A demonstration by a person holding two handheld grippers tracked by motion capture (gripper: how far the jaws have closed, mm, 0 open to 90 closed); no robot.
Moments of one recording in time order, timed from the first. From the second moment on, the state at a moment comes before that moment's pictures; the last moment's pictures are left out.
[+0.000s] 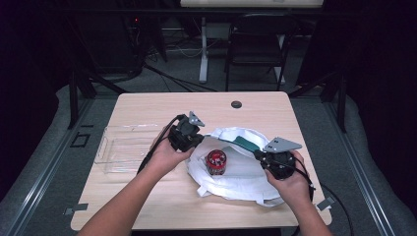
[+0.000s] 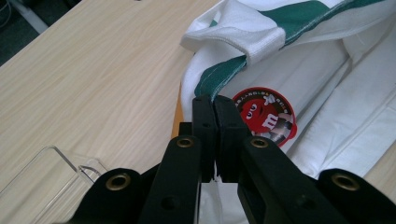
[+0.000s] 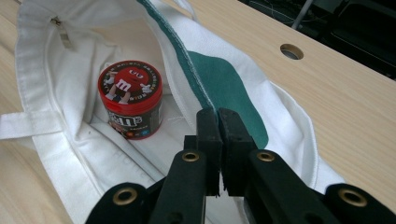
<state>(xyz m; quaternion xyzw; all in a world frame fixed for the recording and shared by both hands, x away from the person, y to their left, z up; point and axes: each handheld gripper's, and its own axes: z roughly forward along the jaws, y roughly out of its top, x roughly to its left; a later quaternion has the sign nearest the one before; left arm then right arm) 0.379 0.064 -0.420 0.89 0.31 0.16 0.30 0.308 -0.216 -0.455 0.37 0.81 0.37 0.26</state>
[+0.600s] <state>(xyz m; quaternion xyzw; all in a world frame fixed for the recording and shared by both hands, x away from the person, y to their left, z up) 0.393 0.063 -0.422 0.89 0.32 0.15 0.29 0.325 -0.214 -0.448 0.38 0.81 0.35 0.27</state>
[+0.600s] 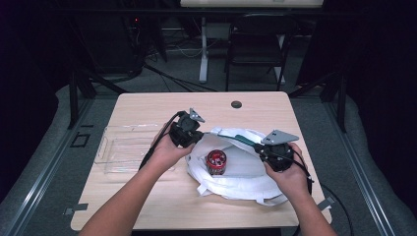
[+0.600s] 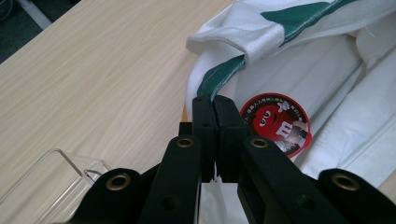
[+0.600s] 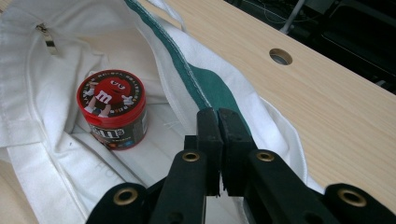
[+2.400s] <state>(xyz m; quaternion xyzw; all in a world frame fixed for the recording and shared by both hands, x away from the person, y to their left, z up) 0.441 0.051 -0.450 0.88 0.36 0.15 0.26 0.369 -0.208 -0.471 0.40 0.82 0.32 0.26</state>
